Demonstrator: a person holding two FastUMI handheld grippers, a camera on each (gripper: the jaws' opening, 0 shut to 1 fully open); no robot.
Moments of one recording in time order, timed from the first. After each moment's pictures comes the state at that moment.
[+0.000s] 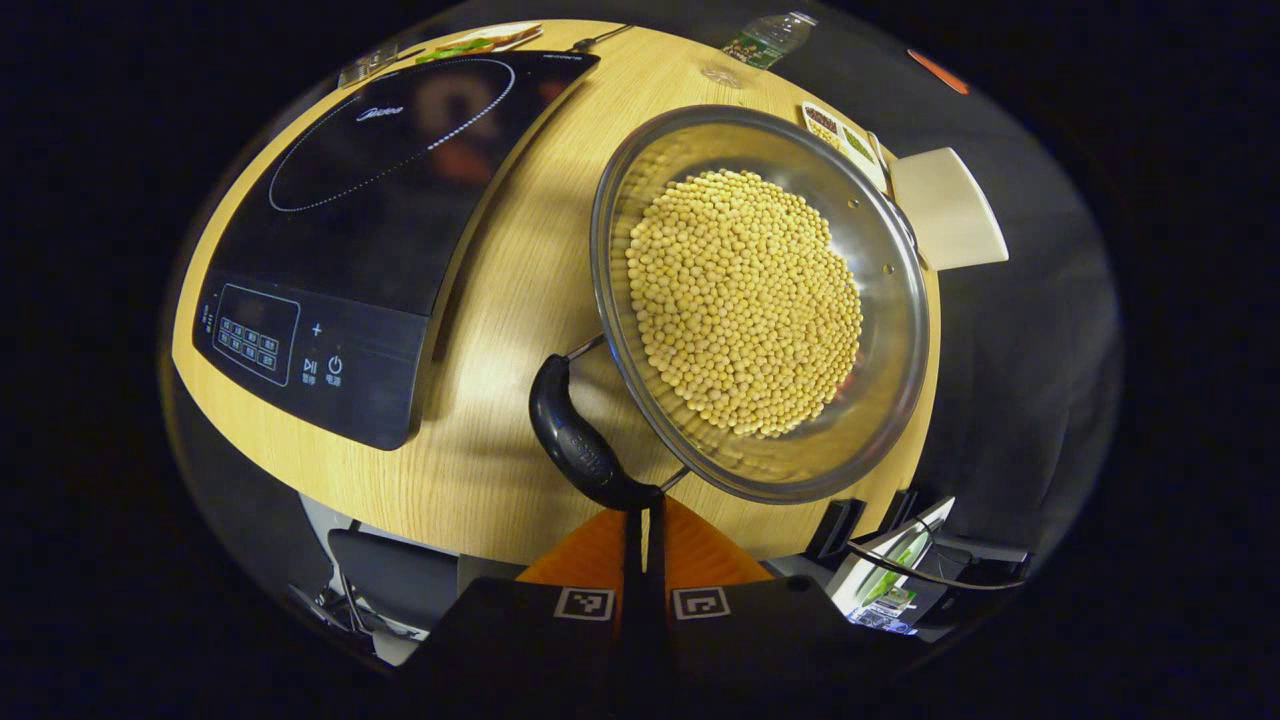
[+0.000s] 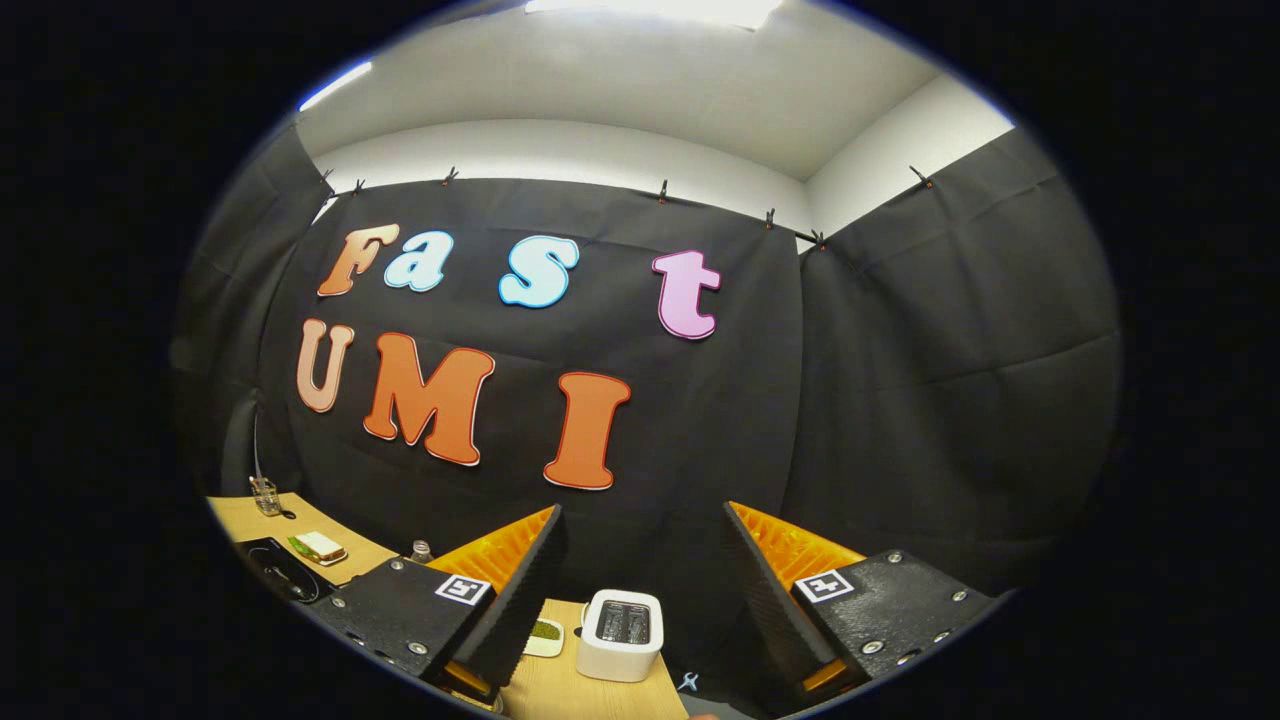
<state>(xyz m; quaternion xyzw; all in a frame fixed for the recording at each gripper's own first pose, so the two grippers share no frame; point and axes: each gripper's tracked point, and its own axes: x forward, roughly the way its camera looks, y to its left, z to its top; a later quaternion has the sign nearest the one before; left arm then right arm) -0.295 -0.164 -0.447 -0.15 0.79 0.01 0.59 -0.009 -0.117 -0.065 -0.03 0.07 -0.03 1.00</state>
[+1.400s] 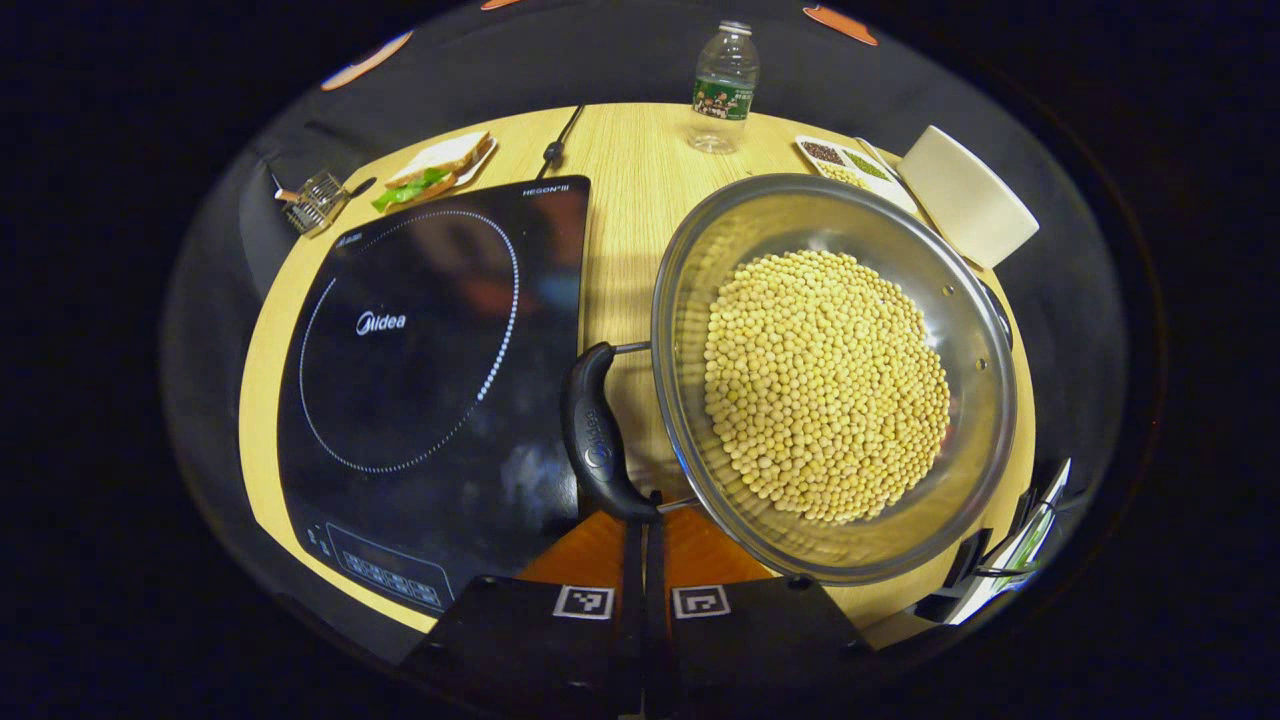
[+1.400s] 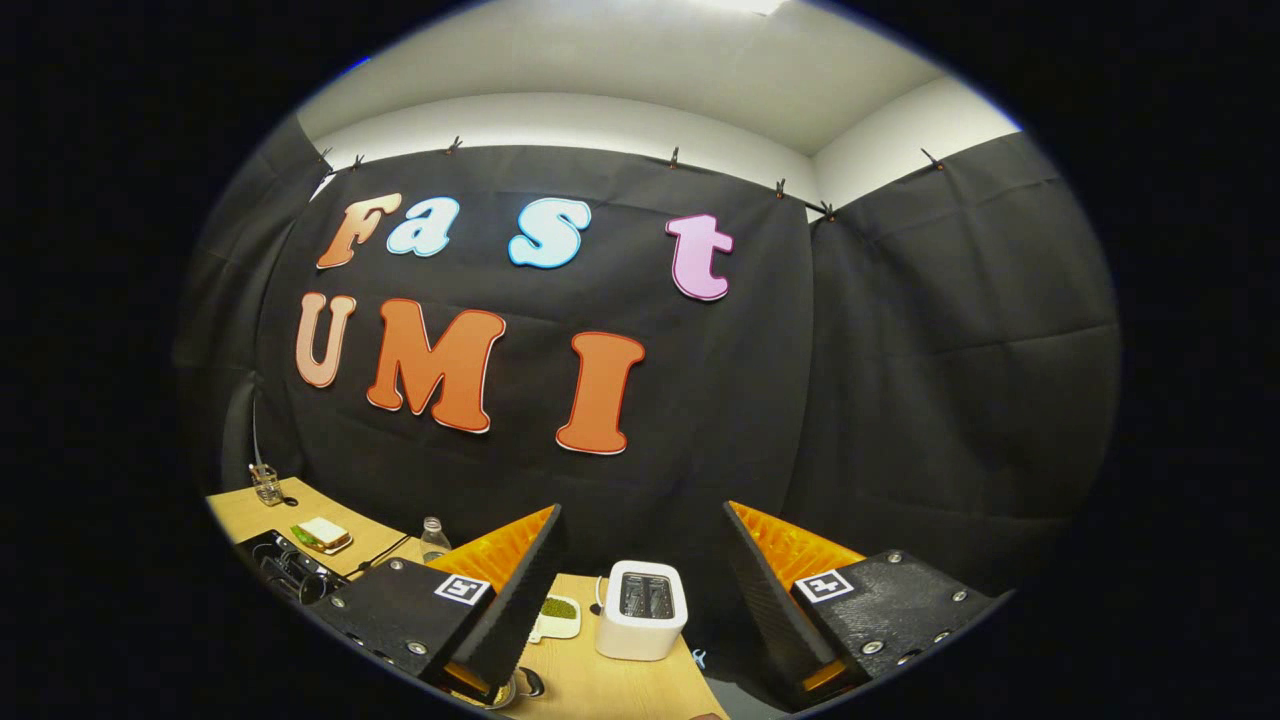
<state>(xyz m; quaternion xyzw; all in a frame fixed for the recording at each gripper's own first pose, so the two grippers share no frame) -0.170 -0.081 -0.498 0.05 0.70 -0.03 0.71 -0.015 -0.072 -0.110 -0.02 0.13 -0.03 0.99</state>
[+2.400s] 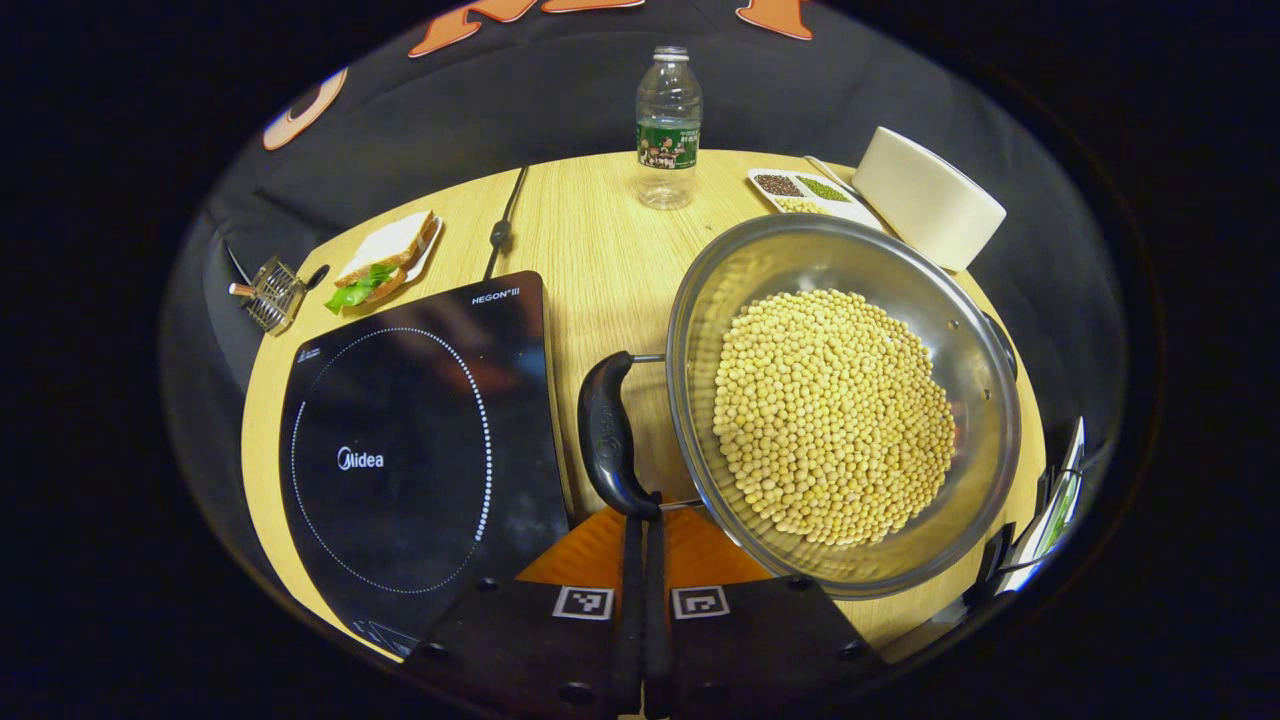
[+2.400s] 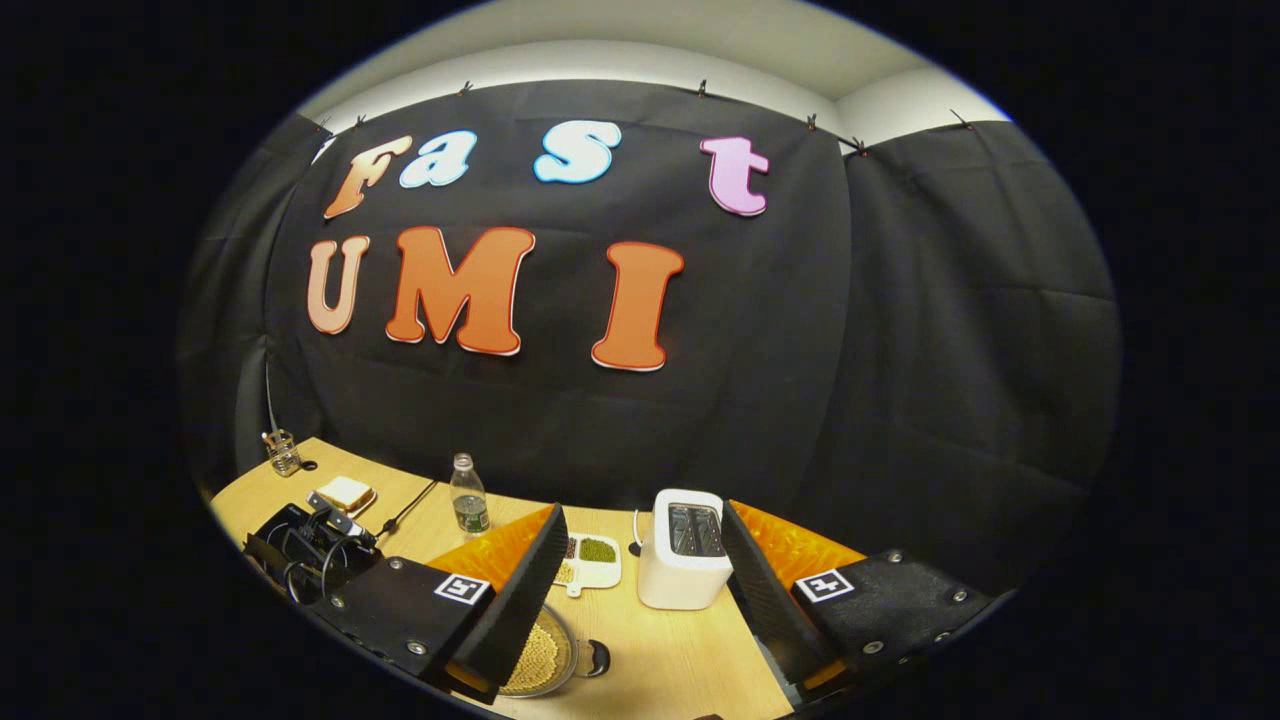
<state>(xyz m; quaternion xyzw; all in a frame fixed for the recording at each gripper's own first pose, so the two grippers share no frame) -0.106 -0.094 -0.513 0.08 0.64 -0.11 0.75 -0.028 -0.015 -0.197 -0.01 0.27 0.00 0.96</state>
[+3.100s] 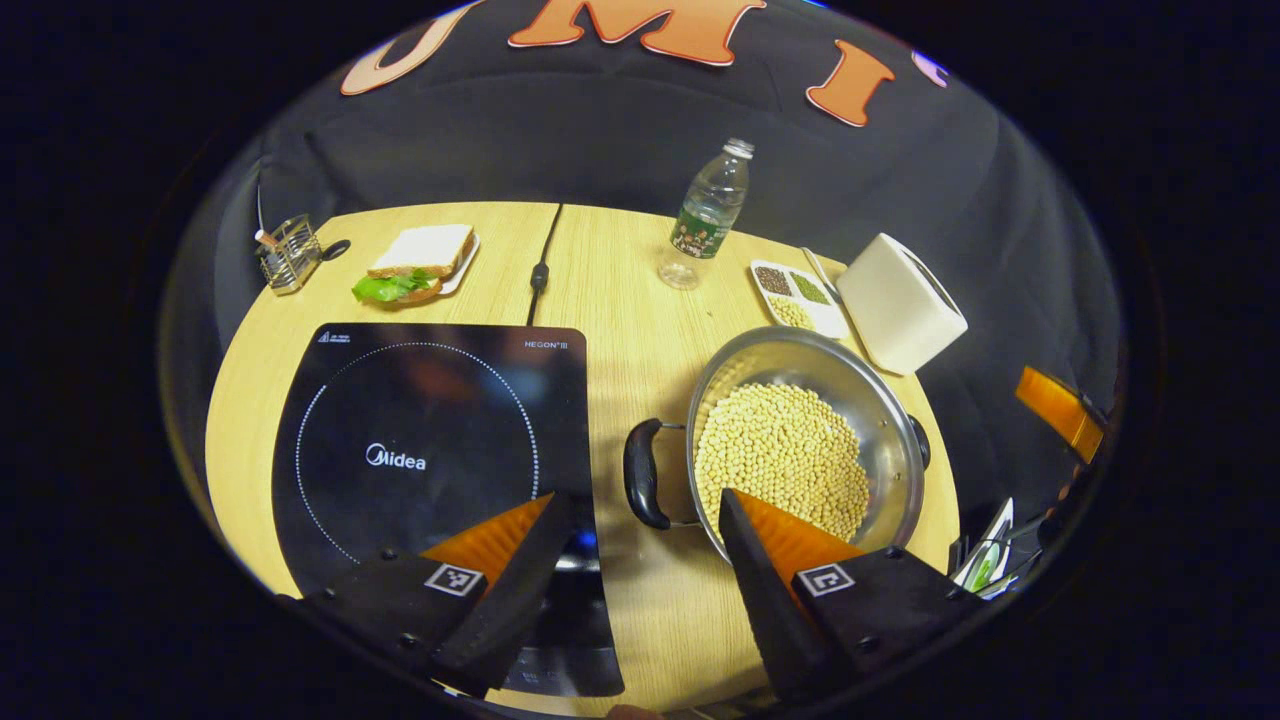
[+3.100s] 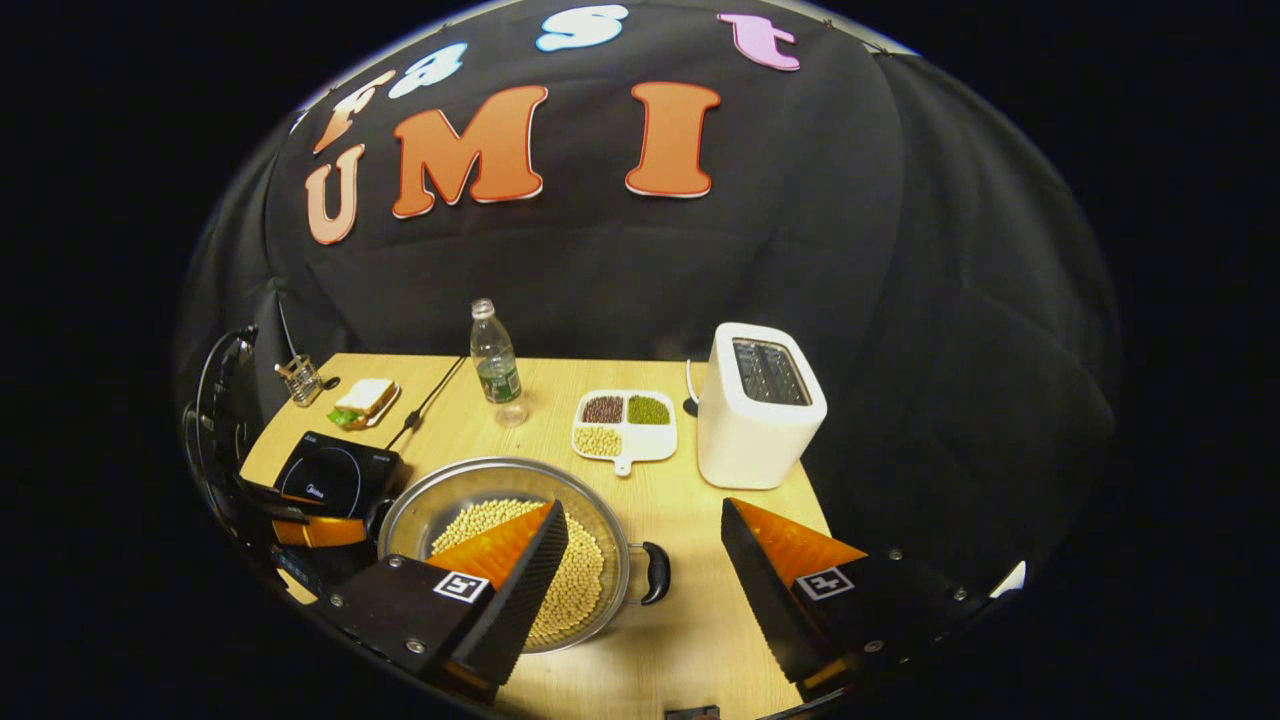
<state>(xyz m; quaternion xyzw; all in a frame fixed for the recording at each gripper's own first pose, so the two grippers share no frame) -0.072 -0.083 -0.457 -0.05 0.61 -0.10 0.79 -0.079 0.033 -0.336 0.02 0.47 0.05 0.88</state>
